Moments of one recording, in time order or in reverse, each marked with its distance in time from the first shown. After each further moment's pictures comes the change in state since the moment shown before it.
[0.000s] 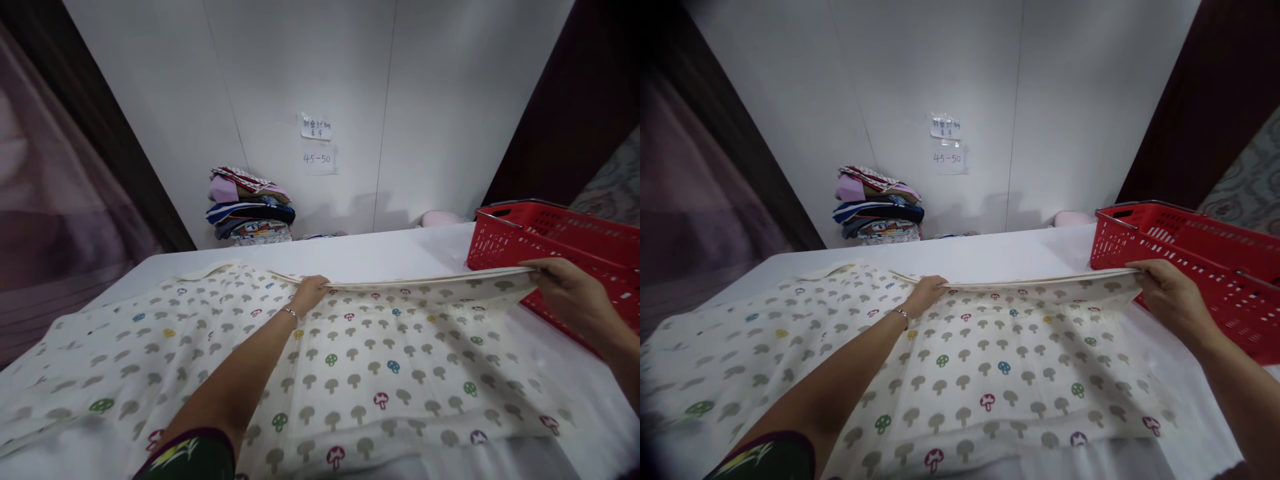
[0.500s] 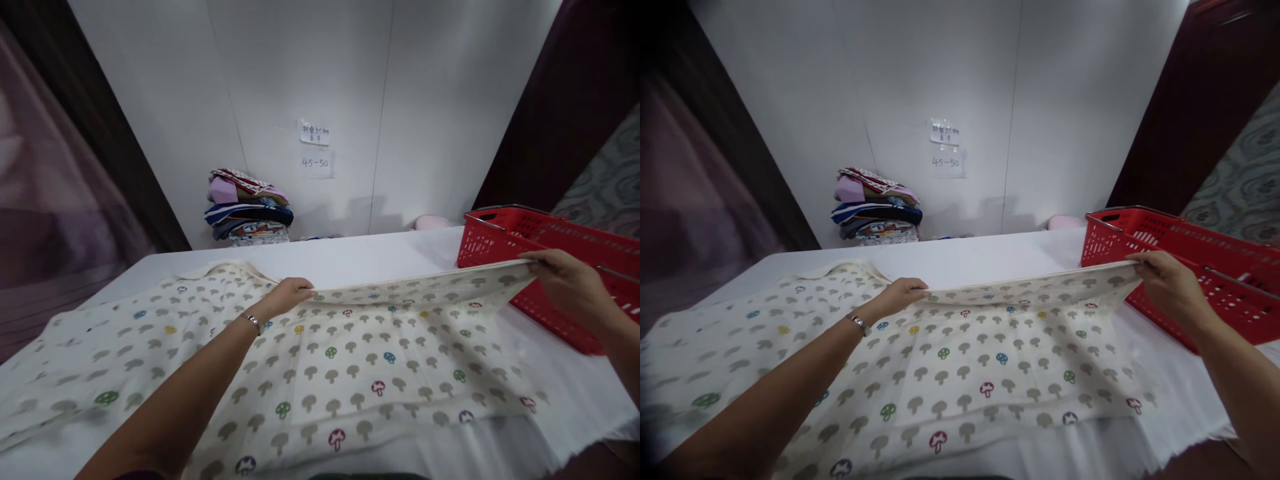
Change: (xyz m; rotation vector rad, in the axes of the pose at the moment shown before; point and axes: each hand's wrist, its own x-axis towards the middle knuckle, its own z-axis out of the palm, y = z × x) left_hand -0.050 0.025 -0.082 -0.124 -0.204 -0.053; right_hand 0.010 -0.003 -0.026 -0.008 -0.006 0.043
